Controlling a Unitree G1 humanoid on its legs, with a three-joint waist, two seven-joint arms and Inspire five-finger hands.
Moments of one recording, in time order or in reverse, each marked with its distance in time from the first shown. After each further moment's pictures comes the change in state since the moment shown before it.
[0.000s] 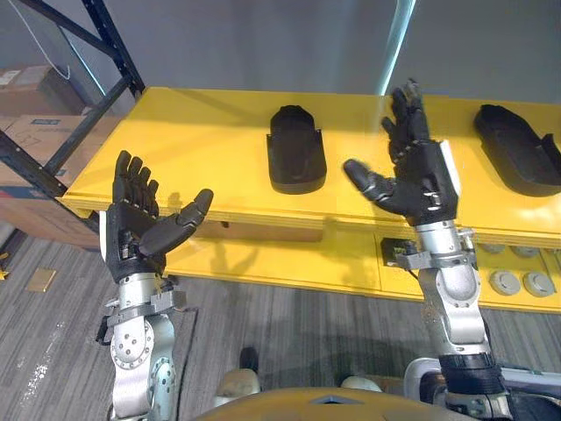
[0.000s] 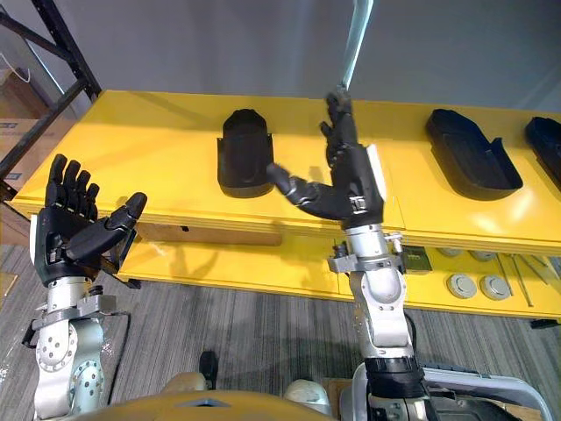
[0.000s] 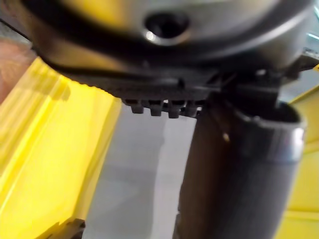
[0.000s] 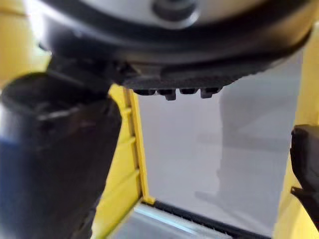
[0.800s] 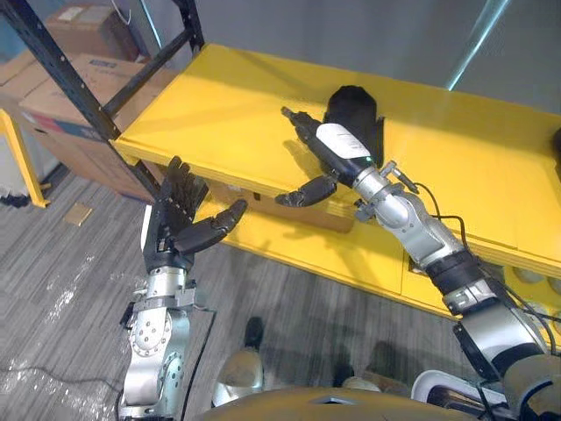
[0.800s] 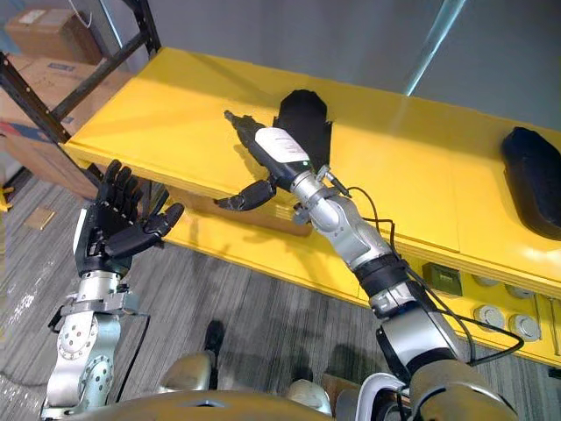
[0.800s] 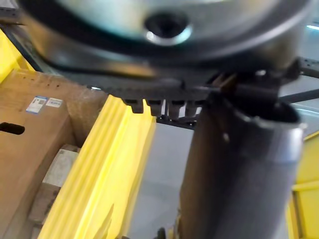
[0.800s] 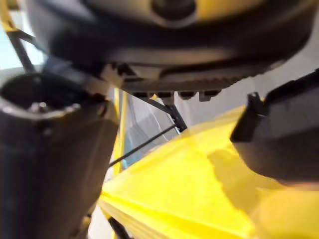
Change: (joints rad) left arm -0.045 0.058 -0.134 0.059 -0.006 0.048 -0.016; right arm -0.608 -0.198 0.409 0.596 -0.670 0.128 -0.178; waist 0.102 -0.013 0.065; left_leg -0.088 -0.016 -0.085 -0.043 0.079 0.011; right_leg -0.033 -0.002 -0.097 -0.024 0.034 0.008
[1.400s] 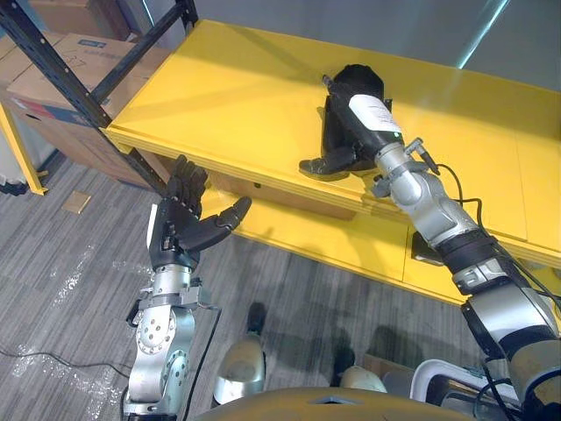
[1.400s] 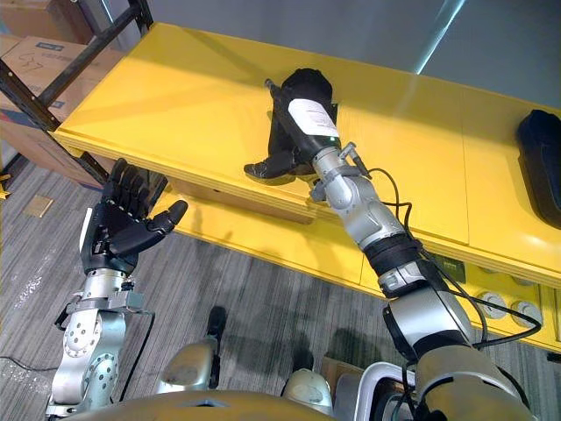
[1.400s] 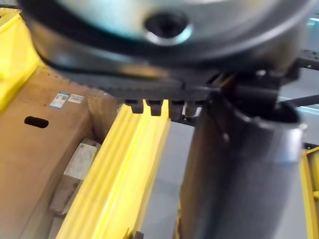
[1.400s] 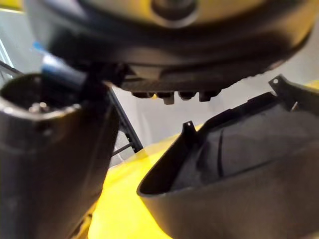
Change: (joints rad) left arm 0.001 0.000 -0.029 0.001 -0.037 0.000 0.010; right arm -0.081 -0.059 -0.027 0.041 0.067 0.133 -0.081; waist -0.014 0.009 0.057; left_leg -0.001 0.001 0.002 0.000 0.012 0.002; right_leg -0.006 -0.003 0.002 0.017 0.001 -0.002
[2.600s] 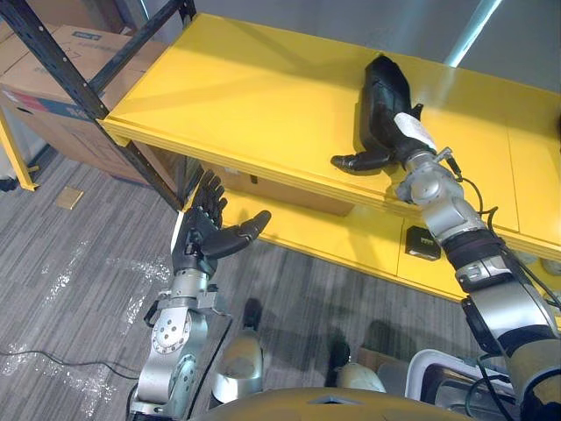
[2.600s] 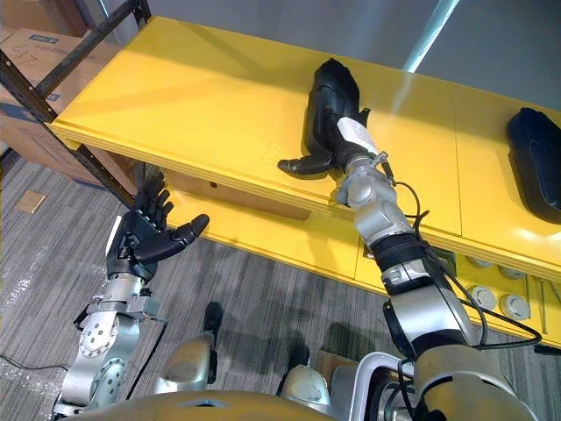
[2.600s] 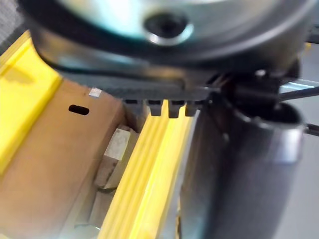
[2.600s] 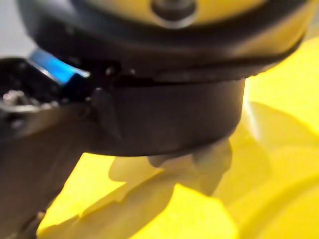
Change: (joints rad) left arm 0.001 0.064 -0.113 0.038 -0.001 0.038 0.036; right arm -0.009 0.007 -0.110 0.135 0.023 0.342 0.072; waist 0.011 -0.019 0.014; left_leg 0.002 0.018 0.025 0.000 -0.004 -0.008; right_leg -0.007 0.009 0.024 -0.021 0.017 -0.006
